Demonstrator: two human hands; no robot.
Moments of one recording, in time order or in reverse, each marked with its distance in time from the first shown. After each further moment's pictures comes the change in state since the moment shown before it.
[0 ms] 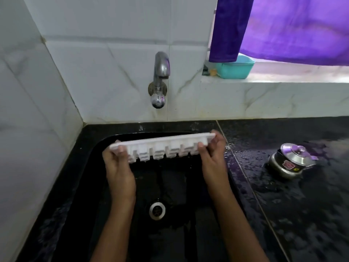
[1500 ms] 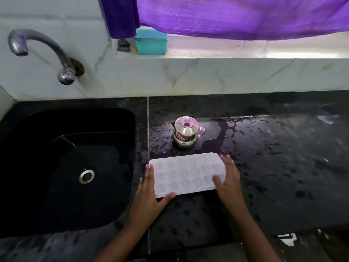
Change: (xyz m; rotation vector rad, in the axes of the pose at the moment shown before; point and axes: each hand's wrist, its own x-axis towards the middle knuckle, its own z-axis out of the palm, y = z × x) left_hand -0.311 -0.037 0.188 0.902 -0.761 0.018; right_hand -0.031 0.031 -0.406 -0.705 -0.104 0.143
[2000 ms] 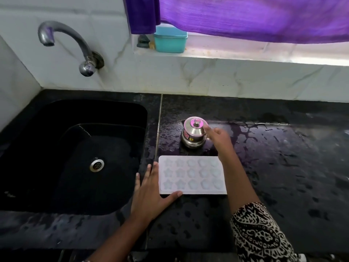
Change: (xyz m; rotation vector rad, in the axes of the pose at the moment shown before) left_hand 0.002 0.010 0.000 0.243 0.031 -0.113; right_hand 0.139 -0.055 0.028 0.360 -0.133 0.199
